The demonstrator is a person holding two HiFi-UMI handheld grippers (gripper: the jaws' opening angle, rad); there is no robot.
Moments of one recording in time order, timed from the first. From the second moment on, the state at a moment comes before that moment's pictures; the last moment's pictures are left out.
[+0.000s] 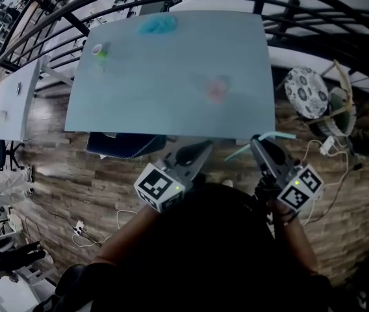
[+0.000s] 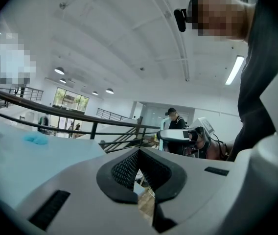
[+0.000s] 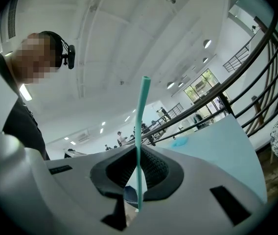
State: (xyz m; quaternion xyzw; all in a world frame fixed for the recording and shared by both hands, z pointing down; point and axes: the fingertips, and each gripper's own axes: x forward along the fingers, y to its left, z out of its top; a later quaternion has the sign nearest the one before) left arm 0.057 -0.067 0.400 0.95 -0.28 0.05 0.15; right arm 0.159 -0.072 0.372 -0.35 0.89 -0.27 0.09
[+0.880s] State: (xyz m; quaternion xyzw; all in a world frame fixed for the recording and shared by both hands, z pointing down) left arm -0.060 -0.152 0.381 0.96 -0.23 0.04 0.12; right arm 0.041 -0.144 0.355 -0.41 0.87 -0.25 0.10
